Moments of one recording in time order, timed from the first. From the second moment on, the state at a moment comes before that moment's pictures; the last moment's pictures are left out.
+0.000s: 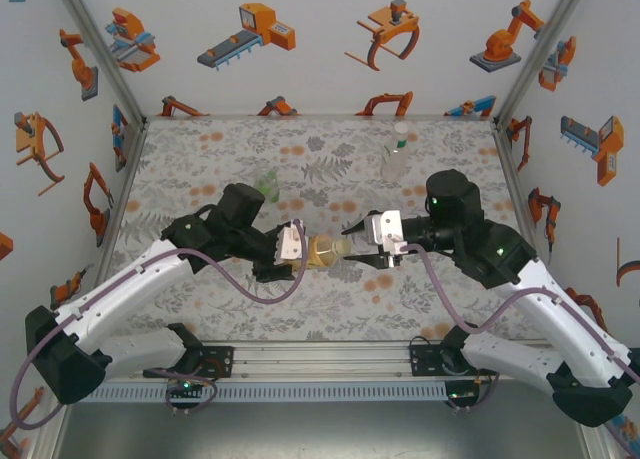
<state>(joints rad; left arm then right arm) -0.80 1.13 1.01 -0.73 0.58 0.80 0.76 0.94 1.18 -0.63 -0.80 -0.75</state>
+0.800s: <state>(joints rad) -0.80 1.13 1.01 -0.74 0.58 0.80 0.77 0.96 1.17 -0.62 -0.79 -0.72</state>
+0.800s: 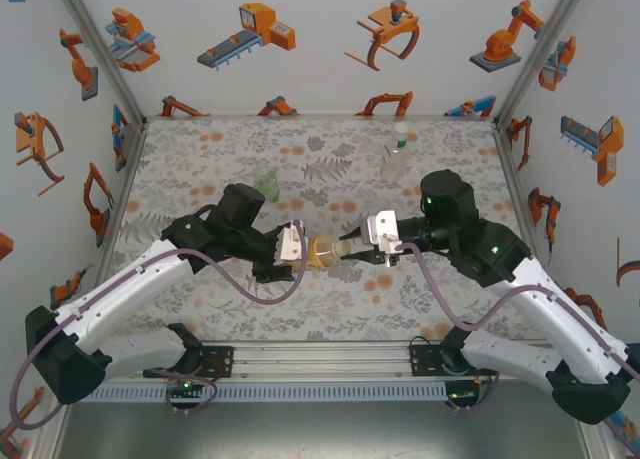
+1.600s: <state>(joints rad) -0.79 1.18 1.01 -0.67 0.24 0.70 0.77 0.97 0.95 -0.27 -0.18 0.87</state>
